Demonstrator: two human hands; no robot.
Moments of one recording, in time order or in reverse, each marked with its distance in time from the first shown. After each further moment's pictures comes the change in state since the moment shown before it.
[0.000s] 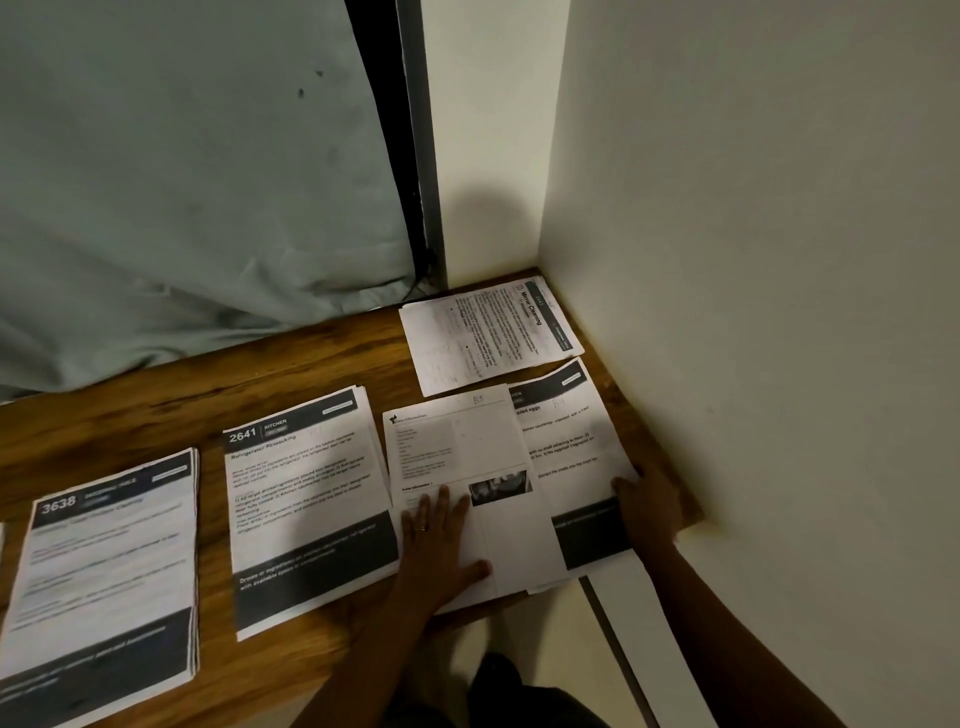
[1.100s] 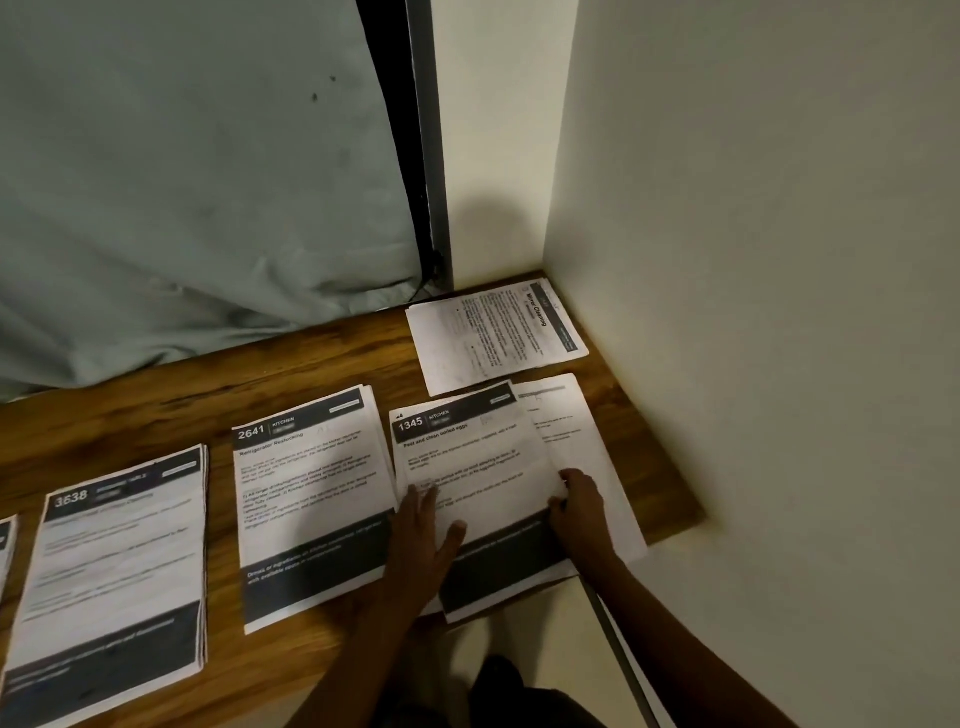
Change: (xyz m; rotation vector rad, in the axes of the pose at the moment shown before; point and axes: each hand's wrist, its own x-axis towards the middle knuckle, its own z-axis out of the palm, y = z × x) left_hand -0.011 -0.016 0.002 -0.524 0.299 -0.091; right_hand -0.056 -0.021 0.046 0.010 -0.226 -0.300
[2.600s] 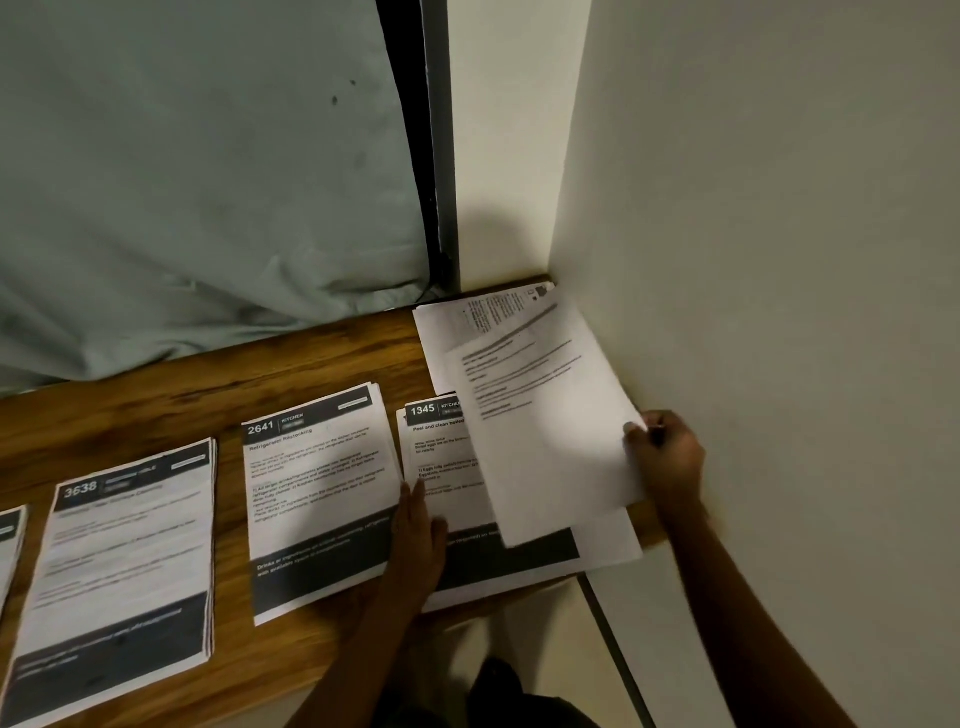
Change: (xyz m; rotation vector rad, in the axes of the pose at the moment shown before) left_hand -0.002 0.000 -0.004 -0.182 0.086 -0.094; right_hand 0.011 -0.032 -0.104 0.194 0.375 -0.068
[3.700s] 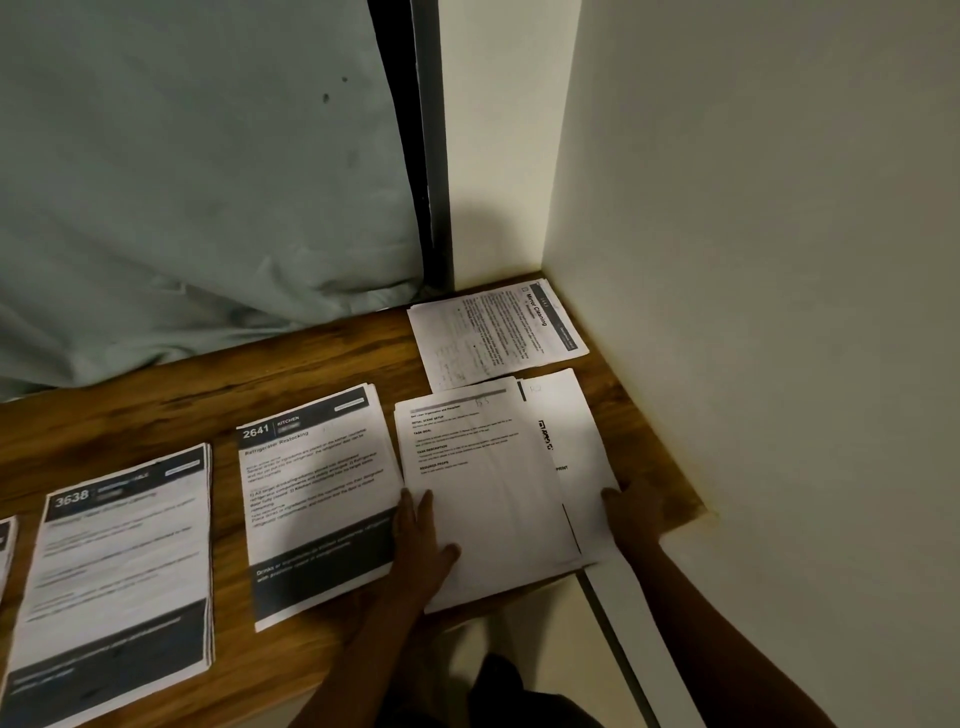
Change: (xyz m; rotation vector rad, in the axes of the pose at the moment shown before) left_hand 0.003 -0.002 0.000 0.260 -0.169 -0.078; right_hand -0.018 0.078 0.061 -0.337 -0.087 0.284
